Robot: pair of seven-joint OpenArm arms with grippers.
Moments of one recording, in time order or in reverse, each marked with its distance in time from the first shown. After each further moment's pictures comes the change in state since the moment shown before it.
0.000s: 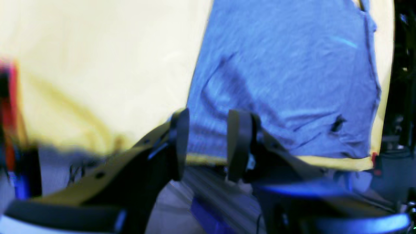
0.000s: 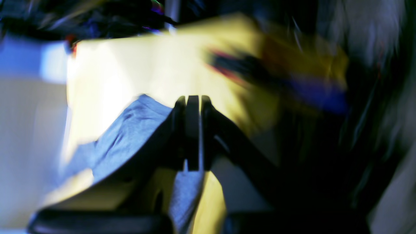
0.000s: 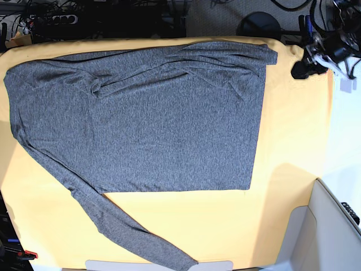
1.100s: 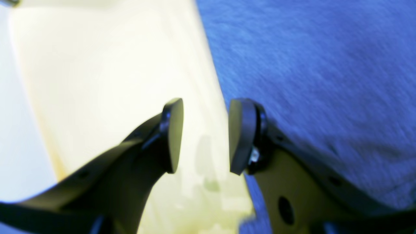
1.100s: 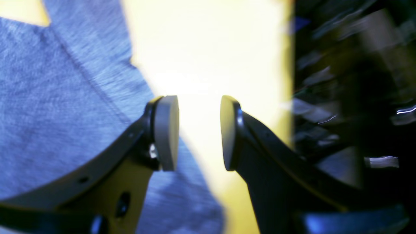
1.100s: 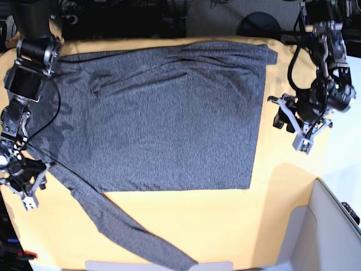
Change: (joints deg) left arm -29.2 0.2 29.5 -7.3 41.1 -18.3 -4.7; right arm 57.0 8.0 -63.1 -46.2 -68.6 42.6 15.0
